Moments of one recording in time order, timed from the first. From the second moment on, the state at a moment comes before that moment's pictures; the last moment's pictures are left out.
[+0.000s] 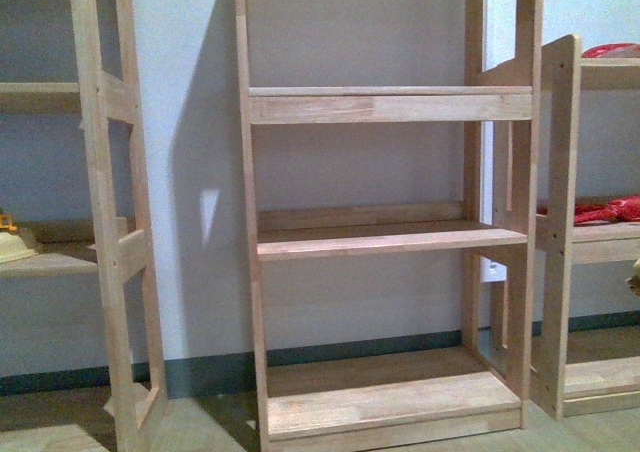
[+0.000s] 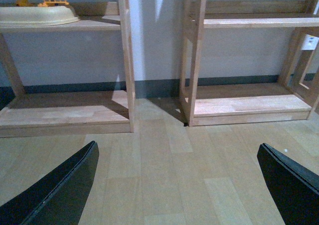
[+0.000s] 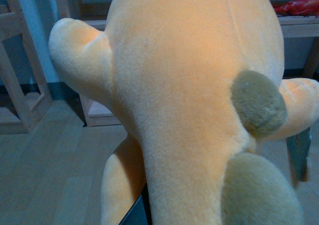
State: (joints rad) left arm 0.00 0.00 0.01 0.00 0.00 0.00; right arm 0.00 0.01 0.01 0.00 0.01 0.00
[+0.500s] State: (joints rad) left arm 0.00 0.00 0.01 0.00 0.00 0.00; right arm 0.00 0.01 0.01 0.00 0.00 0.00
